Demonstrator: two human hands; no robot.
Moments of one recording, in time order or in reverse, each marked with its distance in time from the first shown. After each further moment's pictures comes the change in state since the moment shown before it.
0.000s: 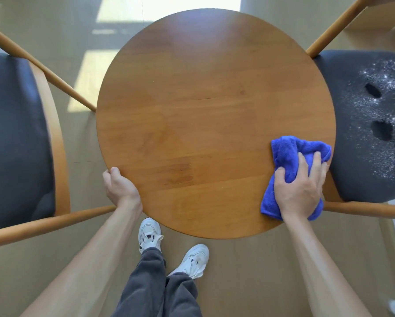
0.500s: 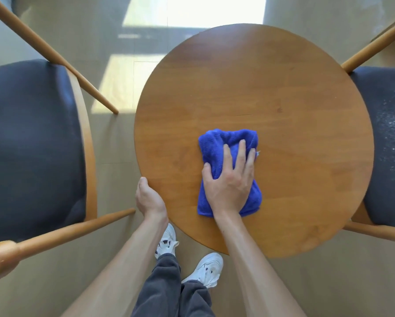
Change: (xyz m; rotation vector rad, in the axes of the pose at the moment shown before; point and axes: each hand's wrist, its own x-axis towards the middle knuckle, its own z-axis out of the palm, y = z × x) left_hand 0.013 0.015 -0.011 -0.065 -0.120 -0.116; right_hand -0.077 -0.200 0.060 0.044 -0.110 -0.237
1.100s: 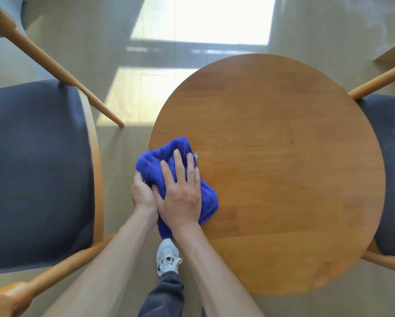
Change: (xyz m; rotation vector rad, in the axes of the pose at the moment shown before) left_hand 0.050 0.076 0.025 -0.177 -0.284 -0.065; right_hand -0.002 -0.112 0.044 0.130 -0.176 -0.342
